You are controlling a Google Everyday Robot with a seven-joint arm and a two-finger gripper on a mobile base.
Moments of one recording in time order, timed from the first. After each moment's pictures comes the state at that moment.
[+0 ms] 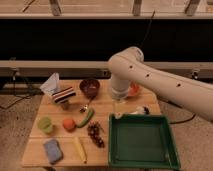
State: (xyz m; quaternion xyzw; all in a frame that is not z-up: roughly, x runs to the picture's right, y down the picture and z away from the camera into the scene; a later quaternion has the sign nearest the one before) arm 0.038 0.078 0.675 -0.31 -0.12 -0.12 0.93
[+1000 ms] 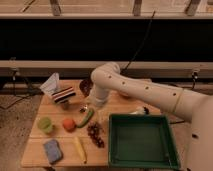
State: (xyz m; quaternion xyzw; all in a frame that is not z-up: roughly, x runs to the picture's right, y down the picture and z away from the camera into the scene) arm -0.070 0.132 0.758 -0.33 -0.24 -0.24 0.88
